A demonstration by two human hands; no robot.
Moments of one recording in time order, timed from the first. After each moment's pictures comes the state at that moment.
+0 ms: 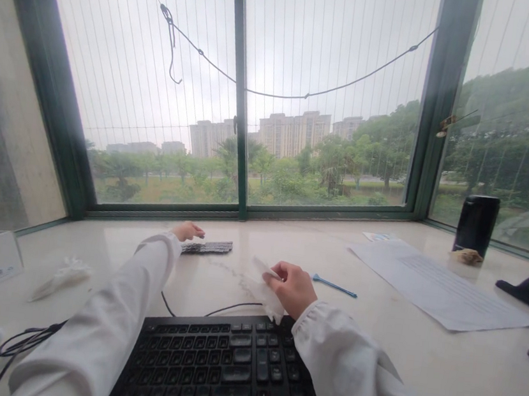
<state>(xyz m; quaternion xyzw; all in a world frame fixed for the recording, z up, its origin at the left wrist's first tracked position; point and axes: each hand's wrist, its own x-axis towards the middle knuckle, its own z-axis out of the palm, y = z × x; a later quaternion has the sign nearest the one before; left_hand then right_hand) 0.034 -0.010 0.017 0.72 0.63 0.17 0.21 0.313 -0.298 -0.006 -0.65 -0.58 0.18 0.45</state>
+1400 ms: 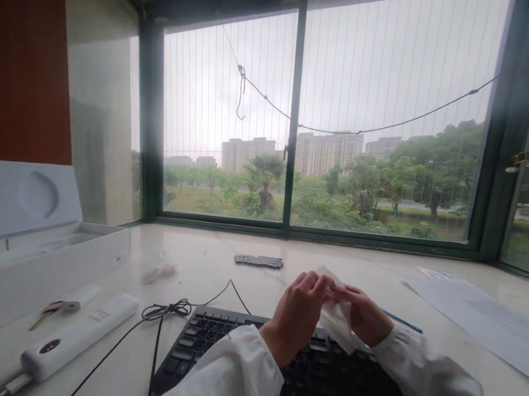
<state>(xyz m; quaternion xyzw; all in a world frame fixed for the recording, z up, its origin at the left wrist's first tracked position) 0.133 -0.310 0.021 0.86 0.29 0.42 -0.07 0.300 -0.309 0.006 -0.34 -0.44 0.62 0.56</state>
